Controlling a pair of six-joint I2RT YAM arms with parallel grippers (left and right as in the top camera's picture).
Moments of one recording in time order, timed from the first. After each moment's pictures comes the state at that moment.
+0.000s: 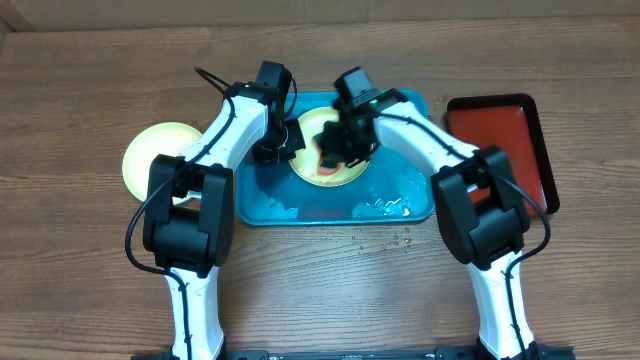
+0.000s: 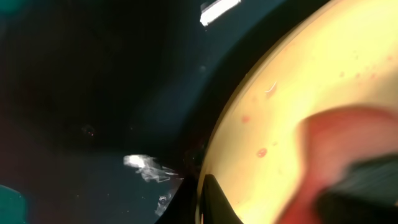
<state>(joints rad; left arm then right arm) -0.26 2.18 1.63 -0.89 0.15 -0.52 0.49 2.29 1.73 -0.72 -0.40 0.55</state>
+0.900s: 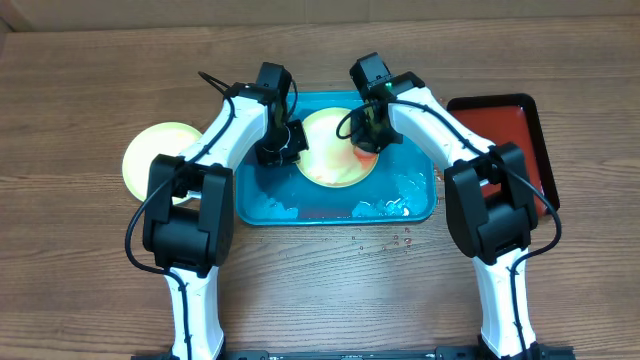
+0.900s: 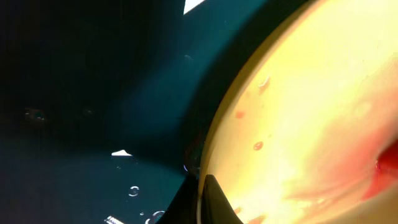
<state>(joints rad) -0.25 2.18 1.62 -0.90 0.24 -0.52 0.42 2.30 1.83 -0.85 -0.01 0.42</state>
